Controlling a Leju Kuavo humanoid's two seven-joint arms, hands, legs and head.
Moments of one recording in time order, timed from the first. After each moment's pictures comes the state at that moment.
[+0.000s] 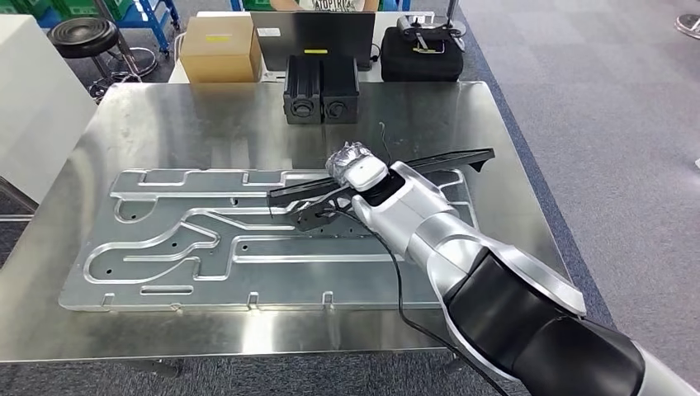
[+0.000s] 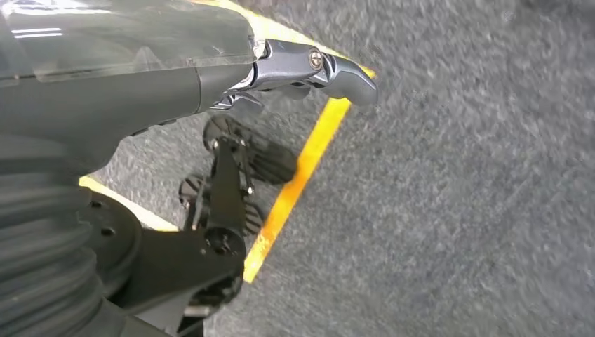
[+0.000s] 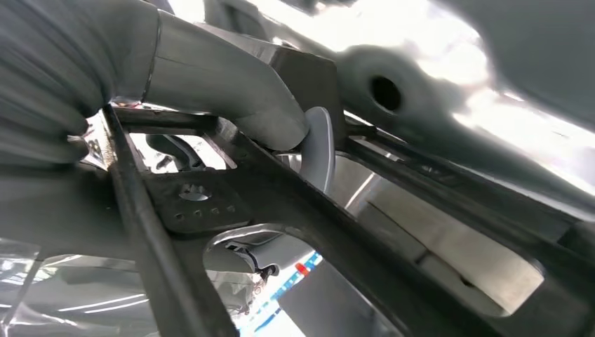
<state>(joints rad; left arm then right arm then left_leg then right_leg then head) -0.11 0.03 0.13 -0.20 0.44 0.08 -0.33 -1.22 0.25 0.95 -0.30 1.15 0.28 0.11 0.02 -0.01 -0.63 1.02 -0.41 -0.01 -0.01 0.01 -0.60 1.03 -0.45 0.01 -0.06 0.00</state>
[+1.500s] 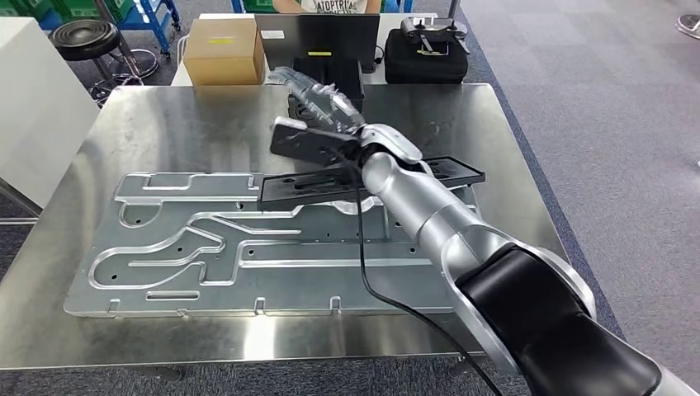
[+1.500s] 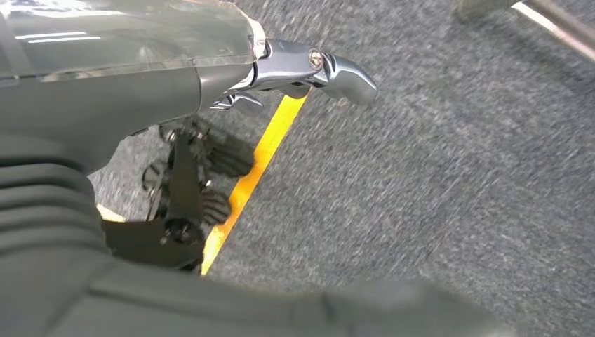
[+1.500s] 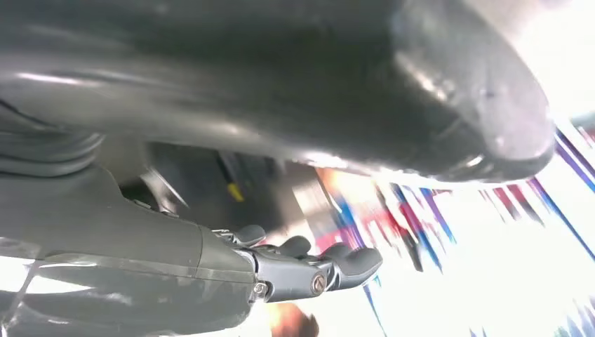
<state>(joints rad) -0.11 0.01 0.18 -0.21 0.44 0.03 -0.44 -1.17 0.19 0.49 -0.48 0.59 -0.12 -0.41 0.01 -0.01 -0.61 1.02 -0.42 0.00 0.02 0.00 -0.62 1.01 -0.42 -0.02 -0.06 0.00</state>
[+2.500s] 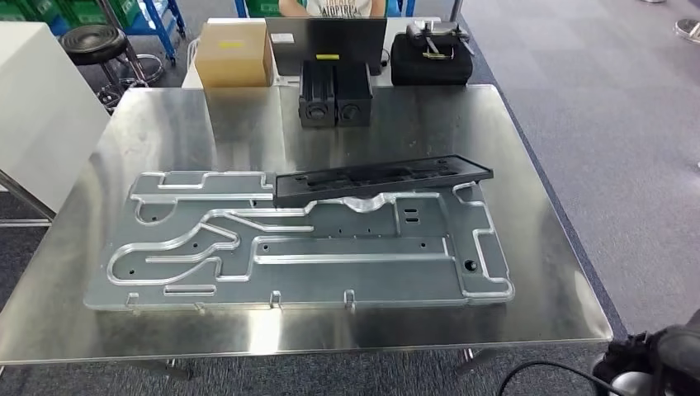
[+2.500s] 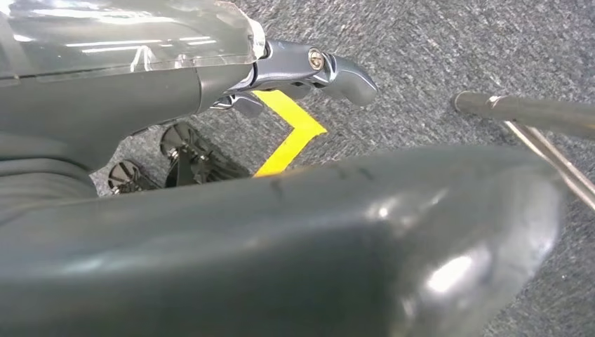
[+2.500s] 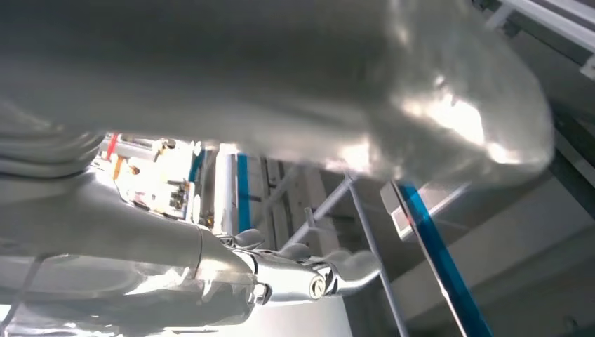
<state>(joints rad) -0.03 0.01 0.37 -0.21 0.44 0.03 -0.51 0.12 -0.10 -0.24 -2.22 0.26 -0.68 -0.69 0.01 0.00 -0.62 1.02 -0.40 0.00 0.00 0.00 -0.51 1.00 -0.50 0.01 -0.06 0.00</state>
